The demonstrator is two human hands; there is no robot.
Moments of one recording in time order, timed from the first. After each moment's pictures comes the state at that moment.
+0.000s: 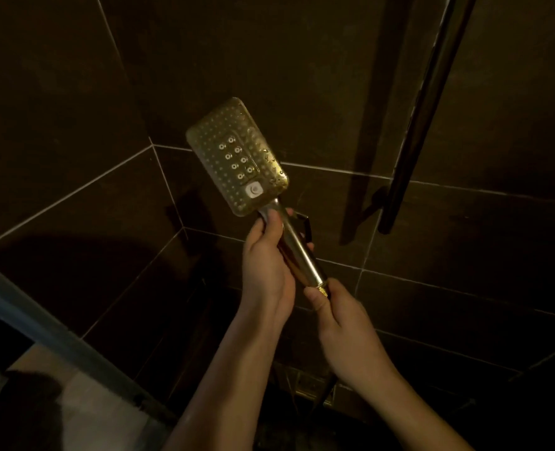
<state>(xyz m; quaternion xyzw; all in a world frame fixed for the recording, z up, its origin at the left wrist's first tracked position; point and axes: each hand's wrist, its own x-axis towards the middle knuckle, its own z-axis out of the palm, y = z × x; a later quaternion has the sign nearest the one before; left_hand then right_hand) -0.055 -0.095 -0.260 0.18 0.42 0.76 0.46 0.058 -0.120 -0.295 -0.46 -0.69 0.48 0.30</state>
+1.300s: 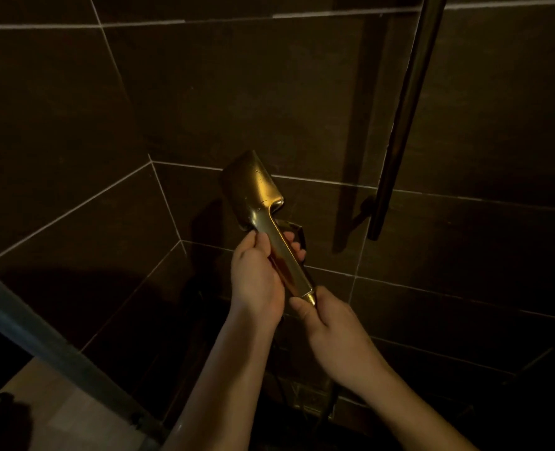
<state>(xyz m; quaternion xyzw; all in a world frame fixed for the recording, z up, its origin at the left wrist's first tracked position) -0.059 -0.108 -0.256 0.14 0.43 0.75 0.48 0.061 -0.125 -0.288 -0.44 -0.72 0.47 0.27</state>
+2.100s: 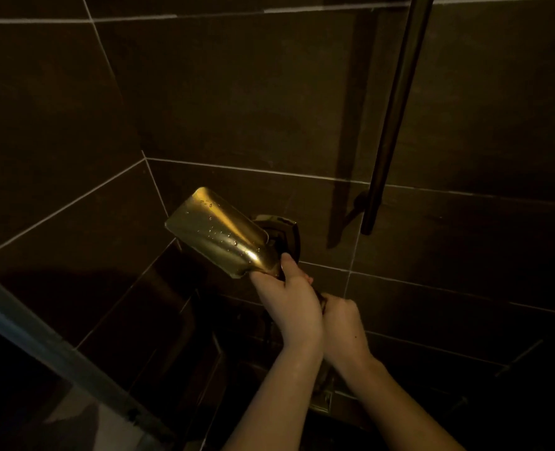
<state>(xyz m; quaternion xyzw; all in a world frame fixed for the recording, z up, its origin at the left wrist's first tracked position) 0.010 -0.110 -0.295 0.12 0.54 0.78 0.30 0.072 -0.093 -0.348 -0.49 -0.77 0.32 0.26</state>
